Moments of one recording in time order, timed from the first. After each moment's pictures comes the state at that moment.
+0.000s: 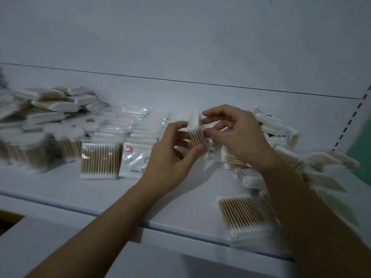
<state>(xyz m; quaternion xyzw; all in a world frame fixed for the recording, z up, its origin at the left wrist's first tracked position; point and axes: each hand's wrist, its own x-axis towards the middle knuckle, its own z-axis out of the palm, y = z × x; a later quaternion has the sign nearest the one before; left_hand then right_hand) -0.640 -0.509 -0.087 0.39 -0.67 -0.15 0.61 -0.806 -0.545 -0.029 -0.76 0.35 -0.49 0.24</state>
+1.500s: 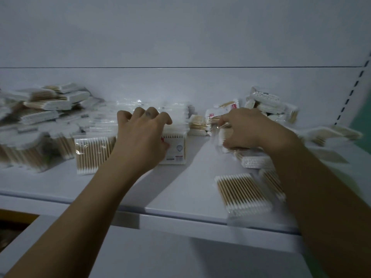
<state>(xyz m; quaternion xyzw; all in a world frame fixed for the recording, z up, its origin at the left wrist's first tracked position) -0.605 -0.500 -0.059 0.63 -0.72 0.23 0.20 -0.832 -0.560 -0.039 -0.82 0.57 -0.08 -0.09</state>
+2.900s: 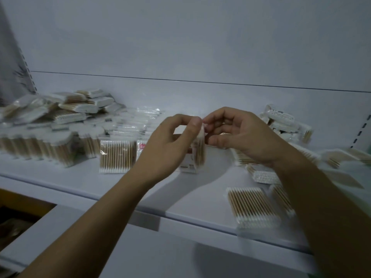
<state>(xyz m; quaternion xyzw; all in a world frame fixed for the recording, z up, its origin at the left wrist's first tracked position) -0.620 -0.466 -0.048 0.47 -0.65 -0.23 0.54 -0.809 -0.522 -0.025 -0.78 0.25 -0.39 0.42</state>
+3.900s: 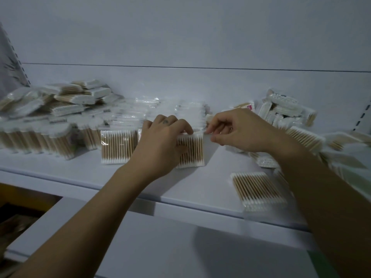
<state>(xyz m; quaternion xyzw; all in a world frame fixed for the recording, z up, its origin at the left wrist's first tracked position) -0.599 -0.478 -0.071 0.57 -0.76 0.12 0.30 -0.803 -0.542 -0.043 -0.86 0.40 -0.28 0.18</state>
